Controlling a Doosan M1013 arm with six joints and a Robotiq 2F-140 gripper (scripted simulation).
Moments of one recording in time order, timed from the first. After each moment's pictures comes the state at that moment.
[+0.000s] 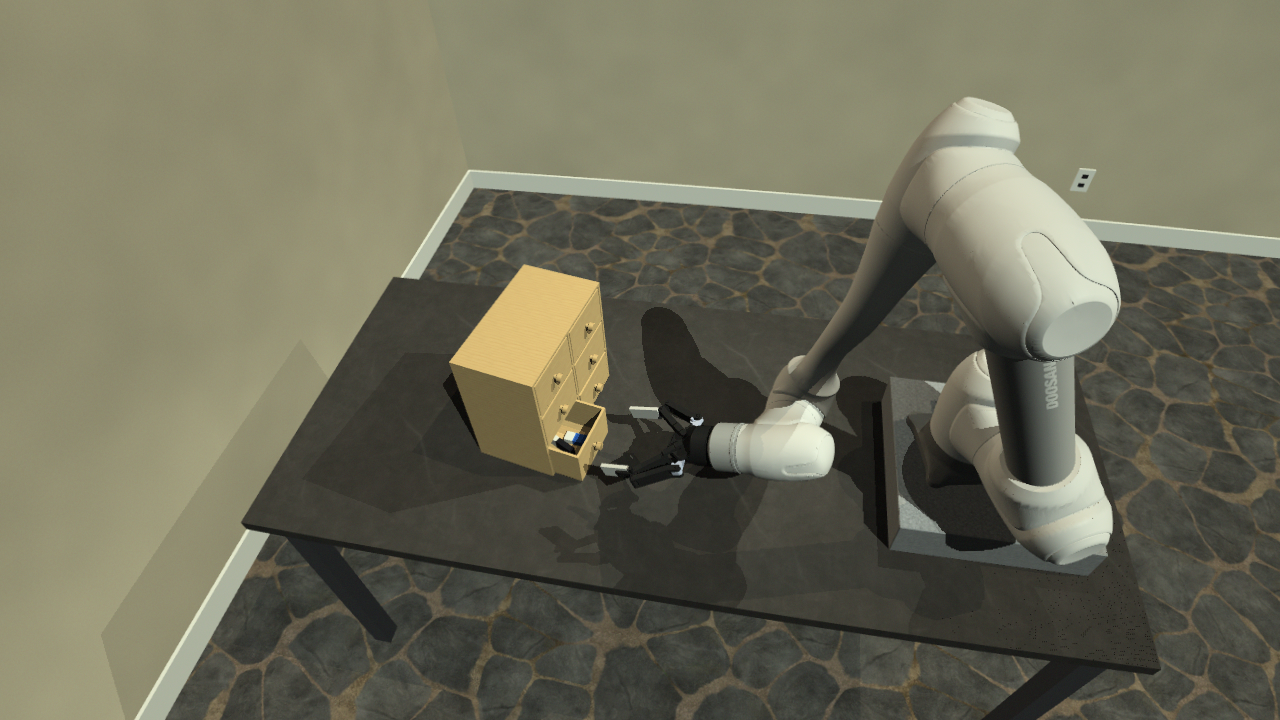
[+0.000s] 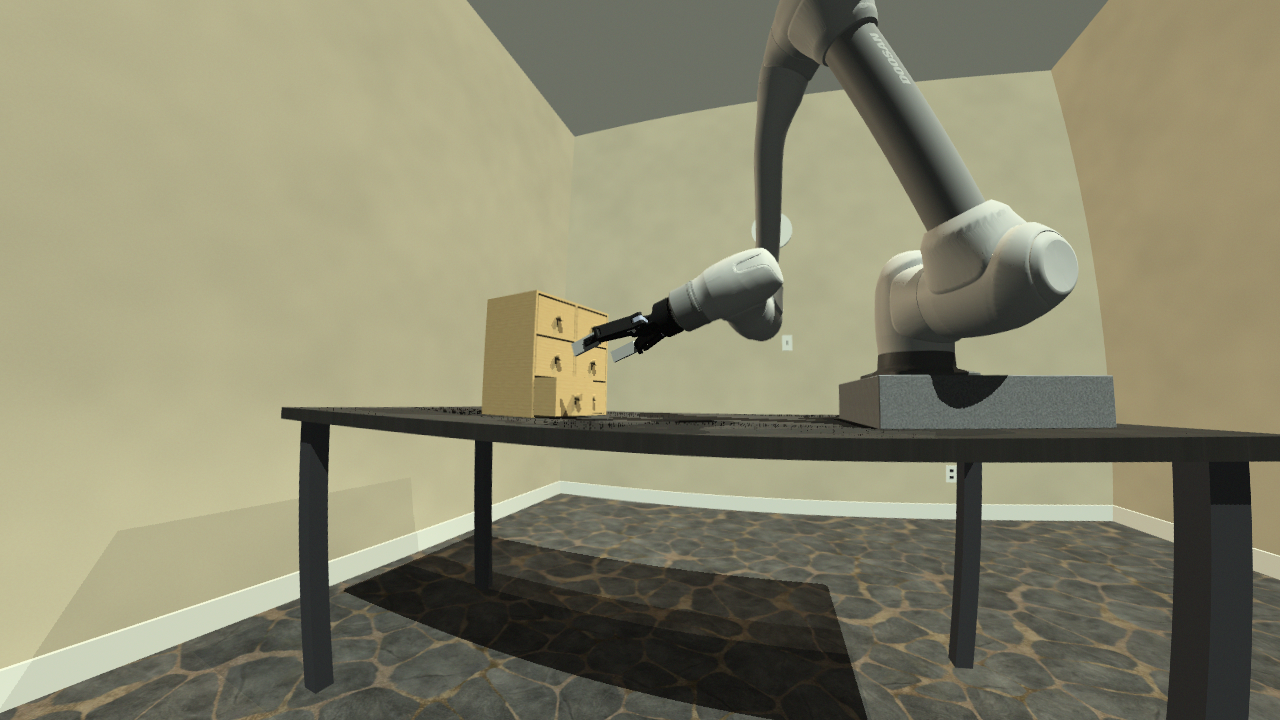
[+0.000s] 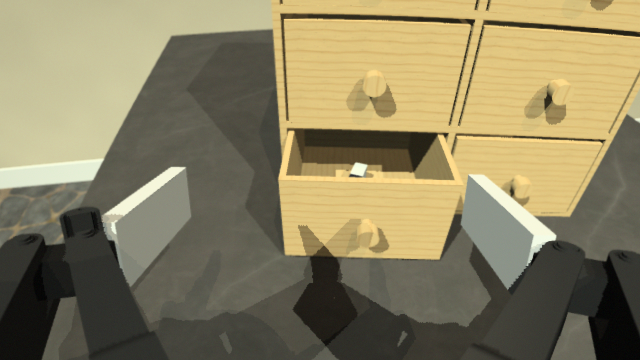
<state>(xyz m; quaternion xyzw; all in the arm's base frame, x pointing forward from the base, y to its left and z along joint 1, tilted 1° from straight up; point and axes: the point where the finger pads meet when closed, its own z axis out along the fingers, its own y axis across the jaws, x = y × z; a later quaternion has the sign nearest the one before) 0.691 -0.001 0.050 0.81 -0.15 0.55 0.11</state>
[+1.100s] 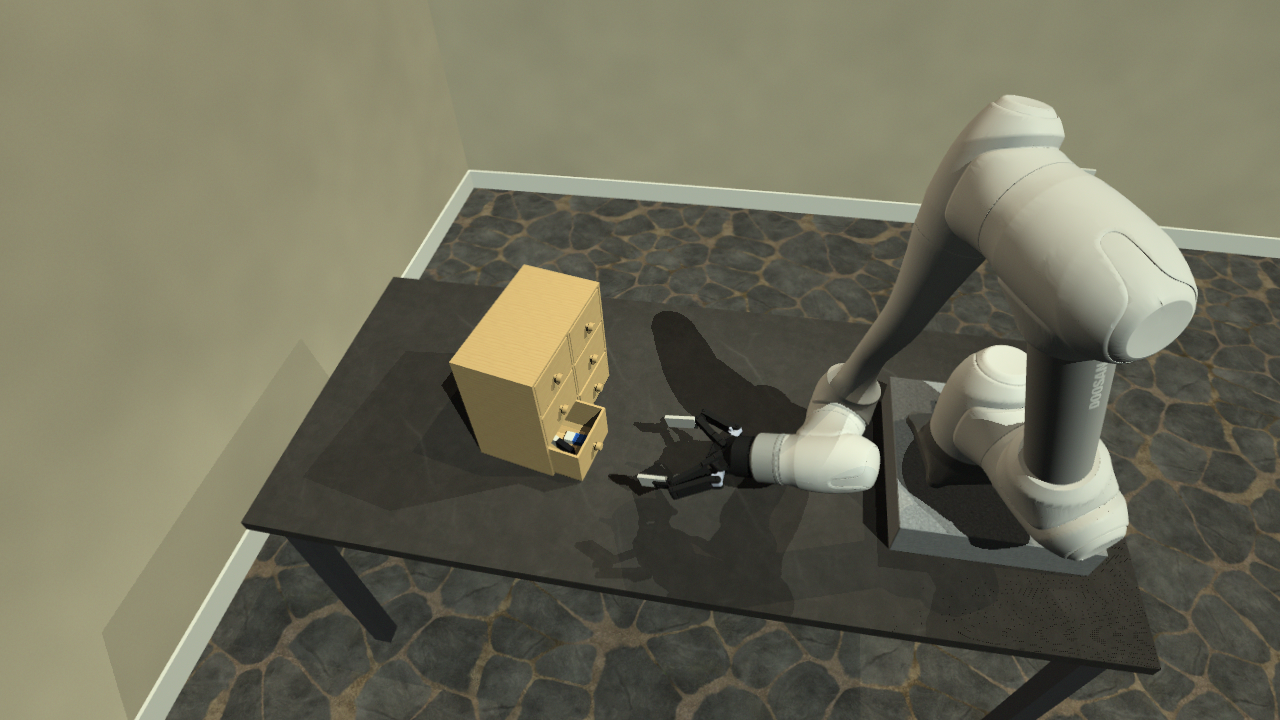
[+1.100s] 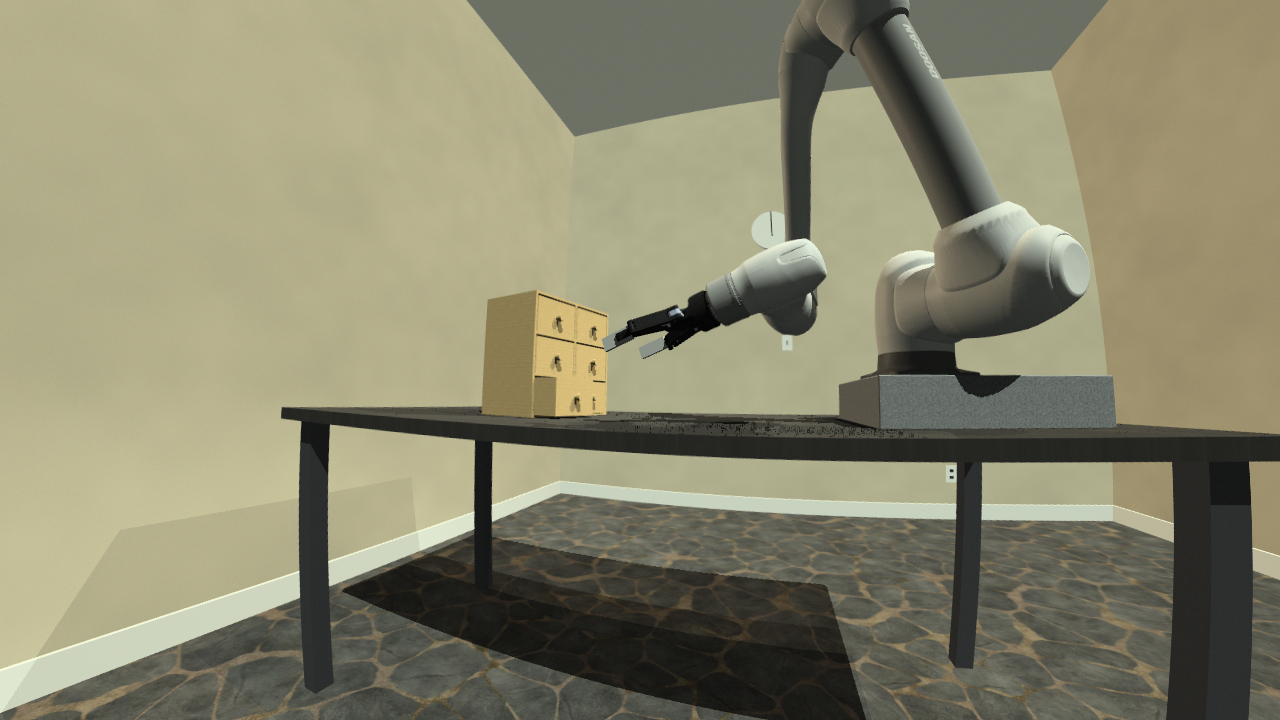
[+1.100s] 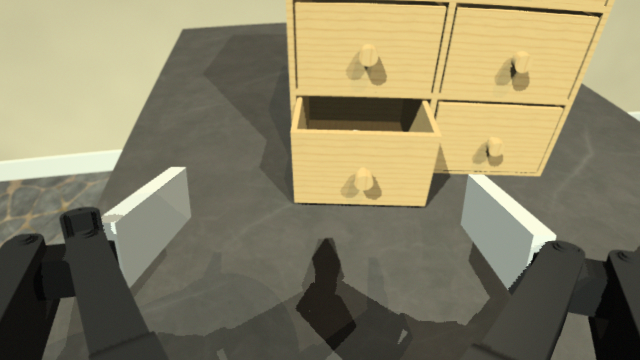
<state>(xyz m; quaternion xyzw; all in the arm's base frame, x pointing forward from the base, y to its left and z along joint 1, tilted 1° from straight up) 0.620 0.028 0.057 0.81 -0.15 0.56 0.11</state>
